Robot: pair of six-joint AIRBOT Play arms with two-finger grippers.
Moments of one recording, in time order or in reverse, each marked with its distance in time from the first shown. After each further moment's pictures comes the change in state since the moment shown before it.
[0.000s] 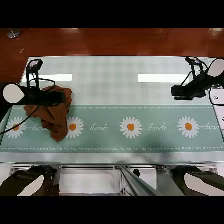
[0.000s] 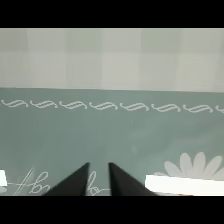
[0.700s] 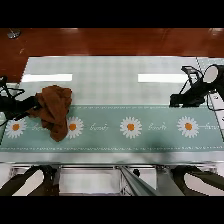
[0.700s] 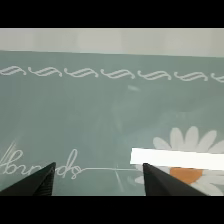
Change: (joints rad) left arm 0.444 -0.050 -0.072 0.012 -0.071 -0.055; right arm 0.000 0.000 -0.087 -0.038 0.026 -0.014
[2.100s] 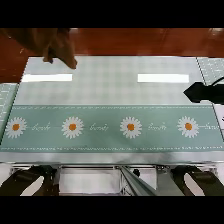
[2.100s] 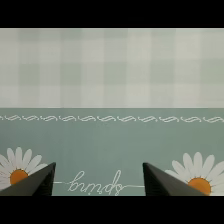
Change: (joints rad) left arm -0.486 0.142 0.807 -0.208 0.179 0.179; right arm 0.000 0.529 -0.031 0.098 -0.056 0.053
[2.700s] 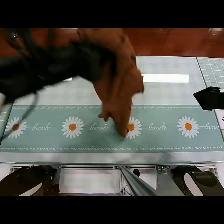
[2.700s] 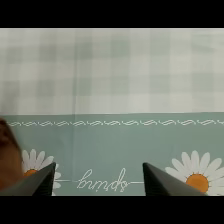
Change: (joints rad) left arm -0.499 -0.017 -0.448 0.000 0.248 -0.135; right arm 0.000 0.163 -0.013 0.000 0.041 0.029
